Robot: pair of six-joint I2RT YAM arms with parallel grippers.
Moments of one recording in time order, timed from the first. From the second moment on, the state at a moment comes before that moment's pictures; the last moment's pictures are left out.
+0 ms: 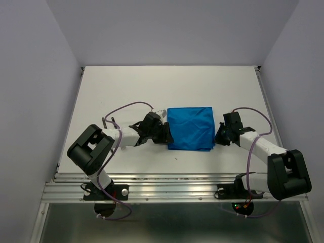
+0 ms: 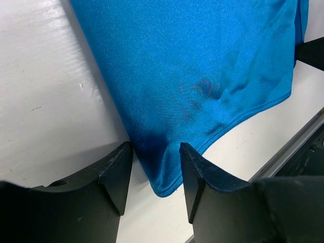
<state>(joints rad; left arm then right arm) -0.71 1.64 0.73 0.12 0.26 -0.68 0.21 1.27 0.57 -0.33 -0.03 0.63</state>
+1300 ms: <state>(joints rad) -0.75 1.62 0.78 -0.06 0.23 -0.67 0.21 1.19 0.51 -0.32 -0.10 0.64</state>
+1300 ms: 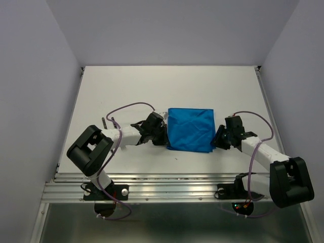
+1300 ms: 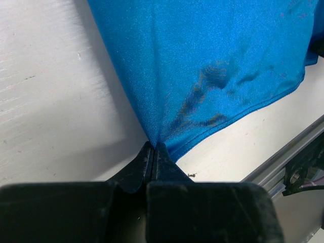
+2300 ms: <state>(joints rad) -0.75 1.62 0.79 -0.06 0.22 -0.67 0.27 1.01 0.38 -0.32 -0.07 0.83</state>
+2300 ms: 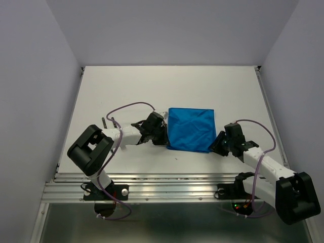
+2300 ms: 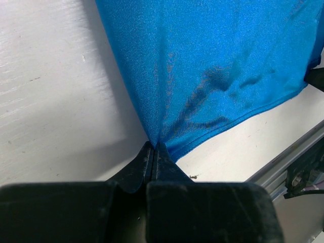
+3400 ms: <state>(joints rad) -0.75 1.64 0.84 -0.11 0.19 -0.65 0.29 0.98 0.48 -0.36 0.05 0.83</state>
